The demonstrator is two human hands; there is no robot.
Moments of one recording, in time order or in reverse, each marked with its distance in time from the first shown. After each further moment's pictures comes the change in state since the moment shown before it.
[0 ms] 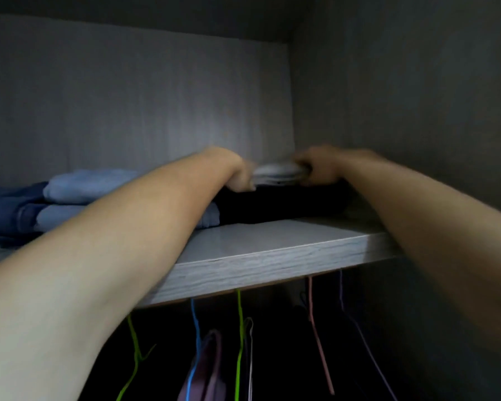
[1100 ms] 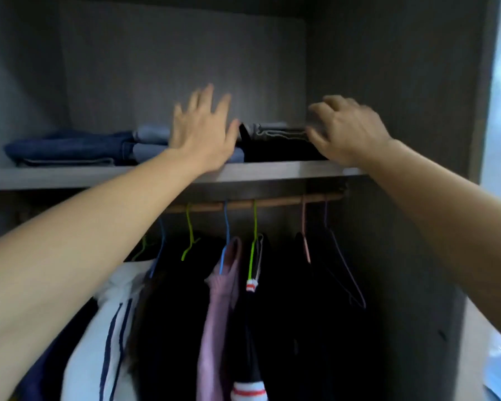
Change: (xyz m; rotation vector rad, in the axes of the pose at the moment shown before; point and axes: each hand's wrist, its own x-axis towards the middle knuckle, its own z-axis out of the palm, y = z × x) left_hand -0.234 0.003 0.008 -0.022 0.679 -0.264; right_hand -0.204 -0.069 -0.043 -0.084 0.425 -0.029
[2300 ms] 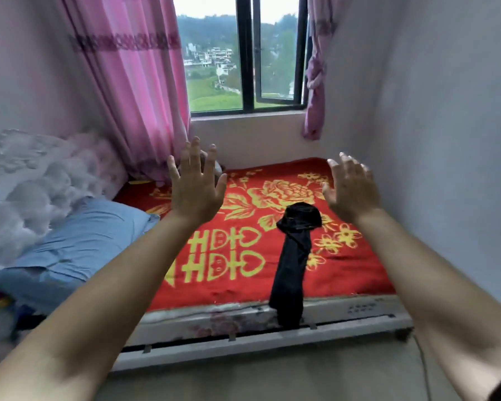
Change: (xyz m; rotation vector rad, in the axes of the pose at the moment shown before) left_hand -0.385 0.784 -0.311 -1.246 -0.229 0.863; right_hand -0.847 0.260 -0.509 -0.948 -0.487 1.200
